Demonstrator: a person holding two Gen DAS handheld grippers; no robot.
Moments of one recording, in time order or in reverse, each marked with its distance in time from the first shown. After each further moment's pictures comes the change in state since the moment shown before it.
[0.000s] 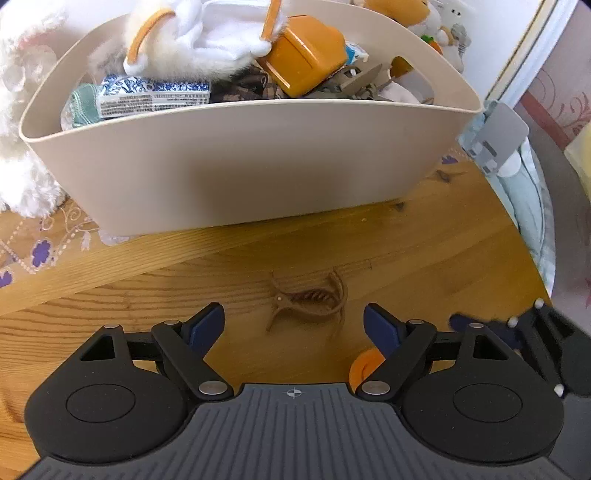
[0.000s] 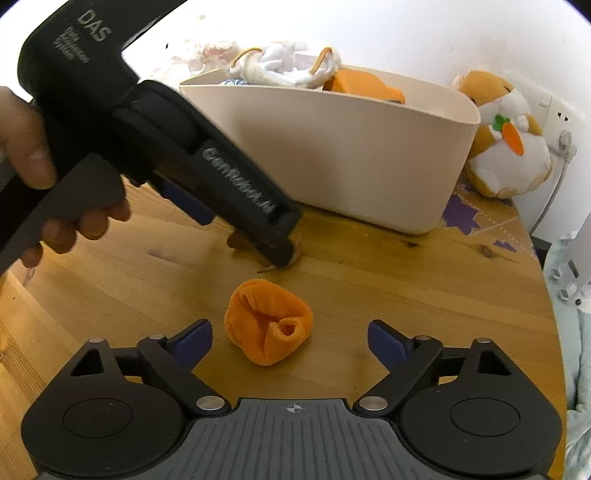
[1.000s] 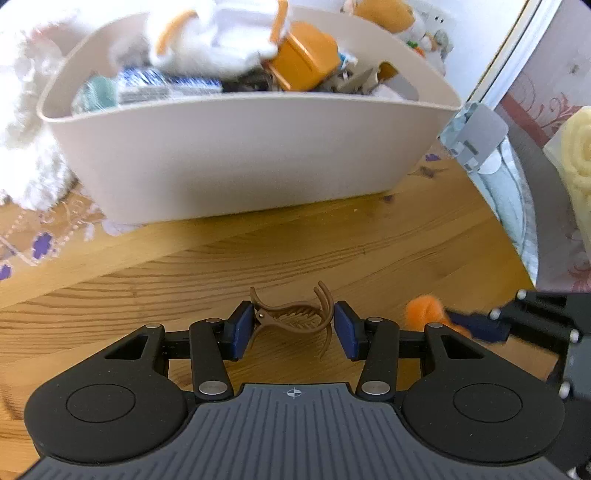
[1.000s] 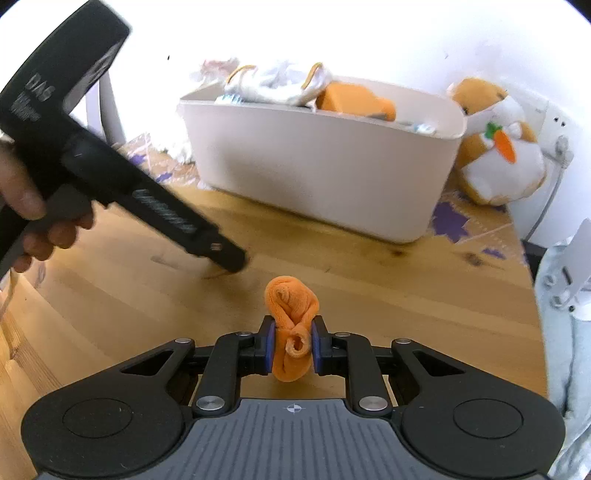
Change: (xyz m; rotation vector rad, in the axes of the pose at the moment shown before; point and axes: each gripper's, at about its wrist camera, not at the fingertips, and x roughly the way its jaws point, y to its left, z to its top) left arm -0.021 0.015 -0.016 0.033 -0.030 -0.065; right arm -0.022 -0.017 0.008 -0.009 -0.012 0.022
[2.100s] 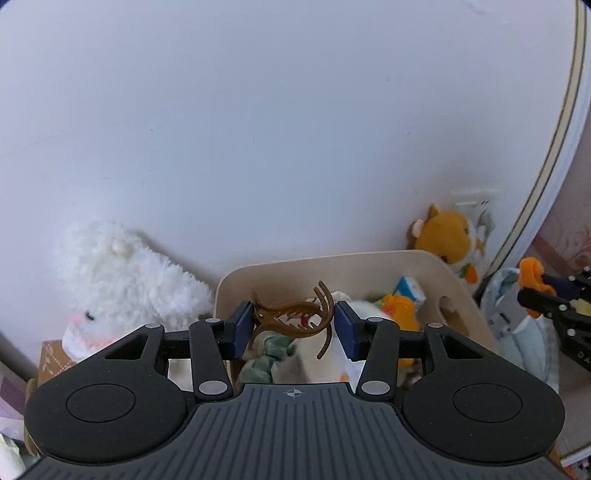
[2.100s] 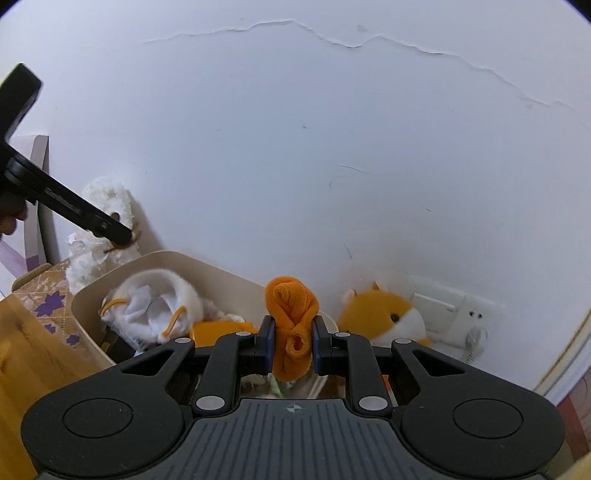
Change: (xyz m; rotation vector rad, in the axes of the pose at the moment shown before) left arm -0.114 0.061 0.146 -0.005 -0.353 0.148; right arm -0.044 -0.074 0.160 -0.108 -0.321 -0.198
